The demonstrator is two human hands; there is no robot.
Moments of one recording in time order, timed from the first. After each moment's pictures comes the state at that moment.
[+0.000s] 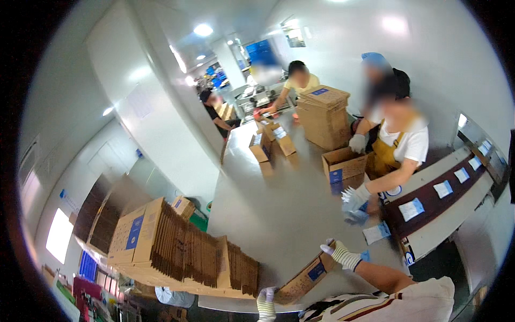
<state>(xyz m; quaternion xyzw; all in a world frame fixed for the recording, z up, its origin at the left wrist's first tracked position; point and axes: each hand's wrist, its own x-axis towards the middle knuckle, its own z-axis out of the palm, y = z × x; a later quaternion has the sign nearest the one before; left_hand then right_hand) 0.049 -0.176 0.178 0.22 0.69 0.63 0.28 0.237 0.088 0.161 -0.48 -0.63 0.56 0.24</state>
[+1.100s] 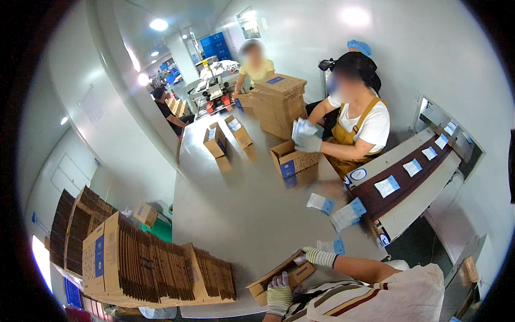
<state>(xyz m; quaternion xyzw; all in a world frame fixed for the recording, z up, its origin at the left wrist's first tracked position) 0.128 -0.083 0.151 0.72 0.68 0.09 -0.07 0.264 0.130 -0.056 -0.25 -0.28 0.92 0.14</state>
